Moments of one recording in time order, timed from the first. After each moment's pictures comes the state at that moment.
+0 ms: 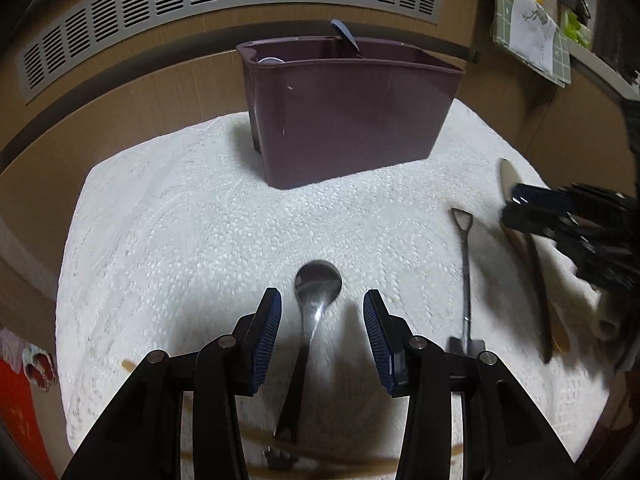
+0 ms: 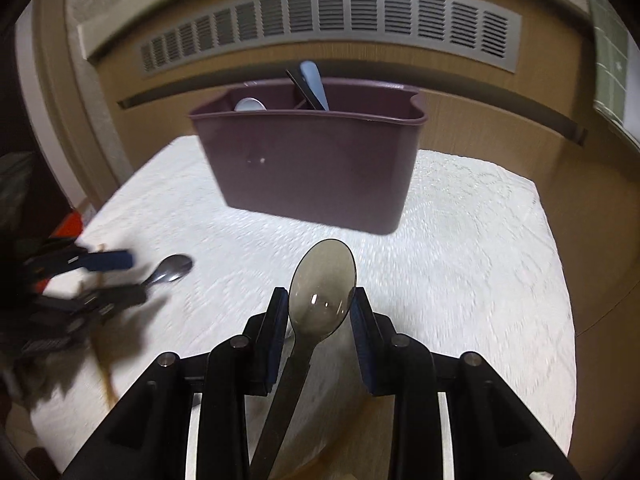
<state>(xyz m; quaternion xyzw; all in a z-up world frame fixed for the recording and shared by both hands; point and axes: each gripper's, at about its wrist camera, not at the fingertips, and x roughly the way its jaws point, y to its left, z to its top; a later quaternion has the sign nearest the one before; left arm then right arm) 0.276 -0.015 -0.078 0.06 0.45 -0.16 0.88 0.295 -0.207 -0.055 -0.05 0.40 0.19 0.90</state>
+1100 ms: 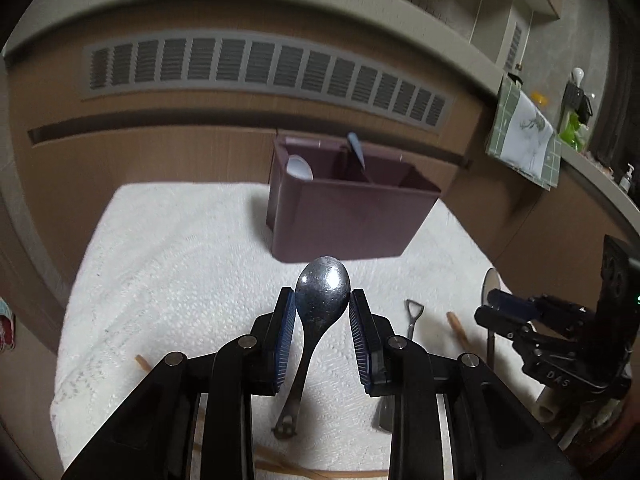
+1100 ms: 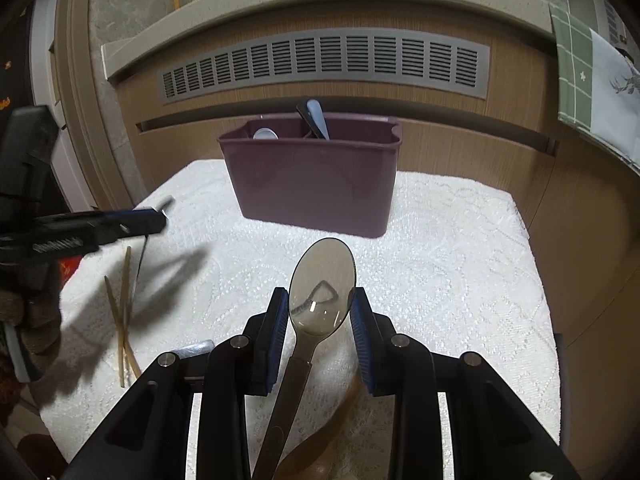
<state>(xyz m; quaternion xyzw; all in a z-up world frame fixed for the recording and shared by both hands) 0.235 0.016 -0.014 -0.08 0.34 -0.15 0.93 0.245 -0.225 -0.038 -0.05 0.34 0.19 0.92</state>
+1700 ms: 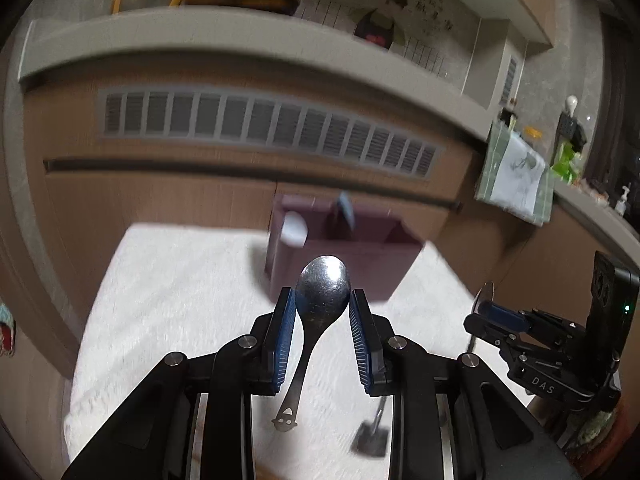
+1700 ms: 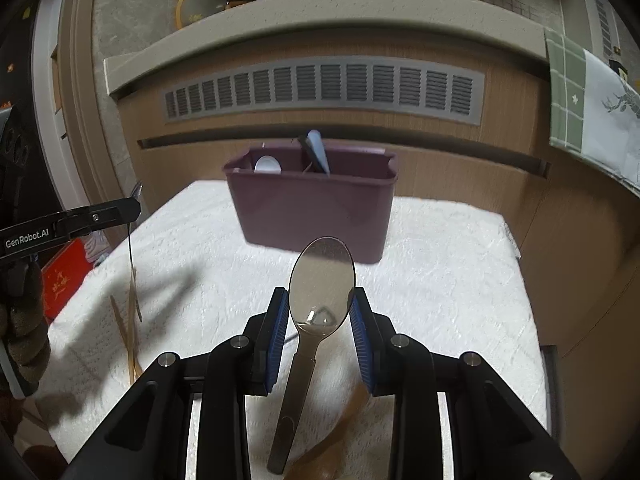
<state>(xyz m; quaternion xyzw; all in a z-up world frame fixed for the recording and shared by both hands) 0.223 0.018 0.038 -0.10 0.26 -0.15 0.95 0.246 -0.224 -0.006 -0.04 0.30 0.18 0.94</state>
